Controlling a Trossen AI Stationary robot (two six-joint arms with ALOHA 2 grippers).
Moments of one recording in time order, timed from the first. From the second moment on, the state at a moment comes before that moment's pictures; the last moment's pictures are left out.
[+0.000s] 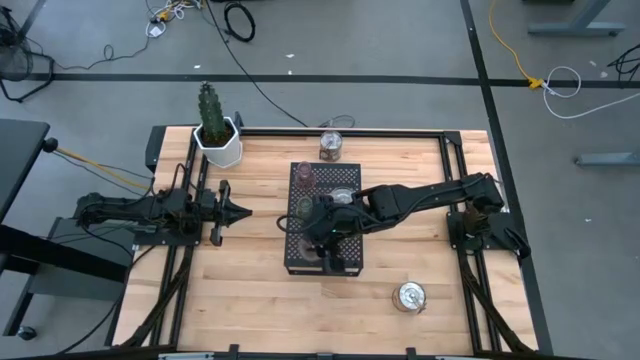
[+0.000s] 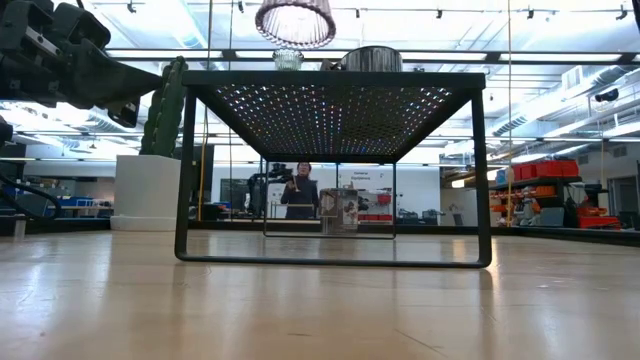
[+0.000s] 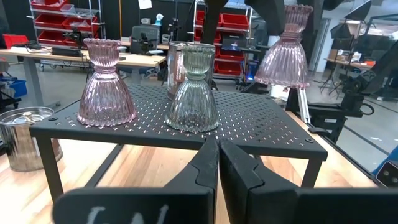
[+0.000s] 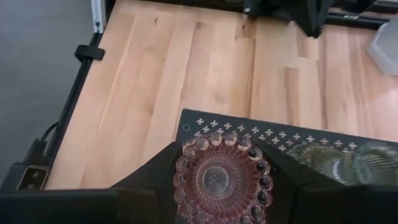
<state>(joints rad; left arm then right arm) -0.06 0.03 0.01 0.04 -0.09 -0.10 0.23 1.92 2.00 -0.92 0.05 0.04</state>
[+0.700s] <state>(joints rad) -0.06 0.03 0.01 0.04 -0.09 -0.10 0.23 1.92 1.91 -0.76 0.10 0.01</state>
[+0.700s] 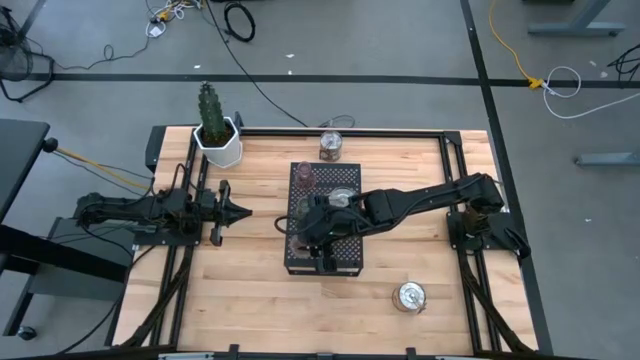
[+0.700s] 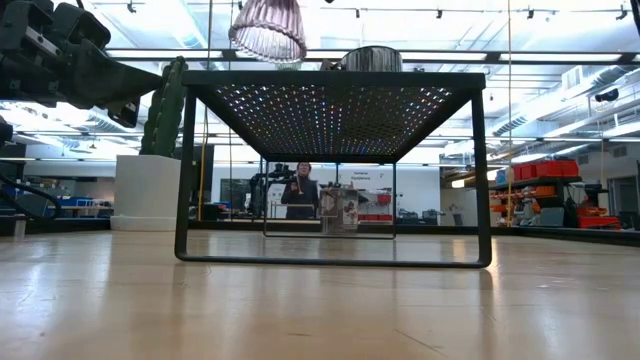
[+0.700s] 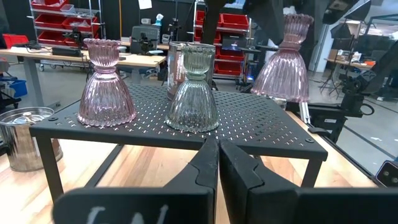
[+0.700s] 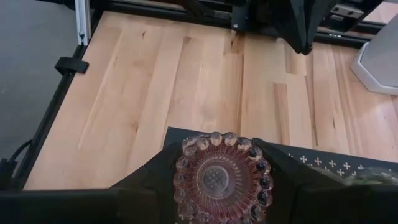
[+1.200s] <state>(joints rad) -0.06 0.03 0.01 0.04 -0.09 -0.10 0.23 1.95 1.88 -0.74 0.11 0.00</state>
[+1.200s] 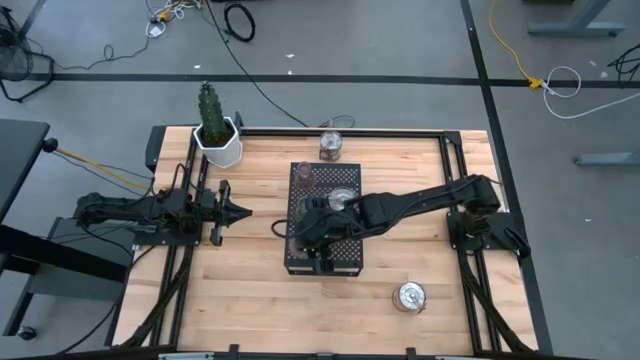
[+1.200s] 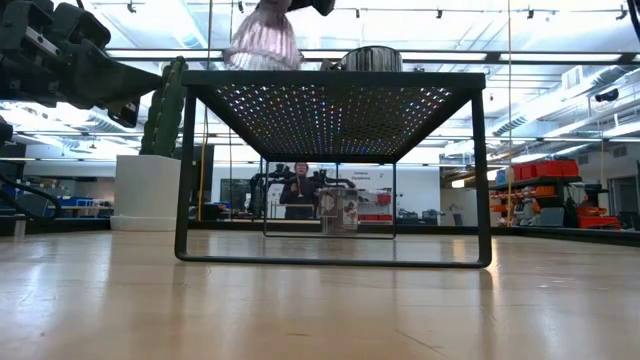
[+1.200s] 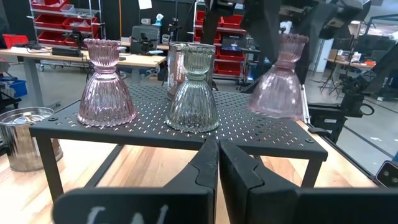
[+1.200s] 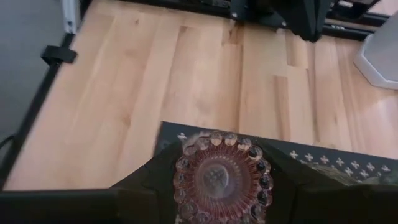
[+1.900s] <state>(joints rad) -0.06 0.03 0.01 0.04 -0.09 -0.10 0.21 1.98 1.88 -0.73 0.14 -0.01</state>
